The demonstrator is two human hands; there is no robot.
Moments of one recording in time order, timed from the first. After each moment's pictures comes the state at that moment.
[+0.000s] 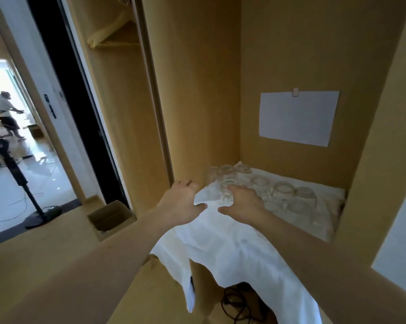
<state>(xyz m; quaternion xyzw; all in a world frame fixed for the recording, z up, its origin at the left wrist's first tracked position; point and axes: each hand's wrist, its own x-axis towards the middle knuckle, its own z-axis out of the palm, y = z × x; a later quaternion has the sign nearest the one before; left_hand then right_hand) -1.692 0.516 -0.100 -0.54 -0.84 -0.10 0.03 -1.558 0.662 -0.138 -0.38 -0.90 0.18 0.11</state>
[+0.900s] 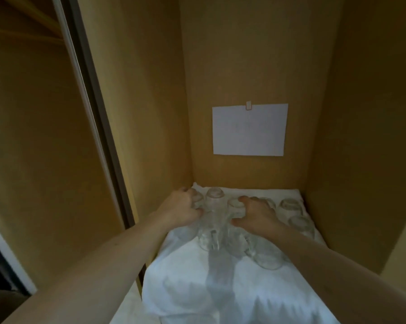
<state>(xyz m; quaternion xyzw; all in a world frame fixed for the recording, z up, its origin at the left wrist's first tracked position) -1.849 0.702 -0.114 -0.72 -0.69 -0.12 -0.06 -1.619 0.739 -0.145 -0.60 -0.77 0.16 0.13</state>
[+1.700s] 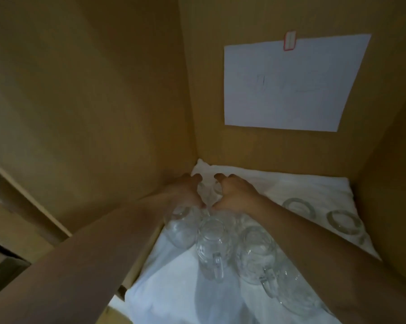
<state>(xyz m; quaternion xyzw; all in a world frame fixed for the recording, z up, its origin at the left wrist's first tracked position) -1.876 0.894 -0.184 -0.63 -0.75 0.01 -0.21 -1.709 0.921 -0.185 -0.49 -0.85 0.21 0.02</state>
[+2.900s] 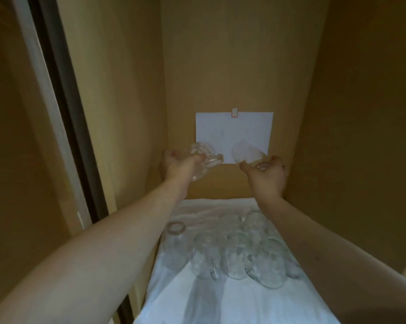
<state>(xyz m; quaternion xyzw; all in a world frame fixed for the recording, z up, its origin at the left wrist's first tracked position) -1.854 0.819 -0.043 -0.40 -0.56 -0.61 -0.39 -1.663 0.796 -0.060 -0.64 -0.44 0.19 0.60</state>
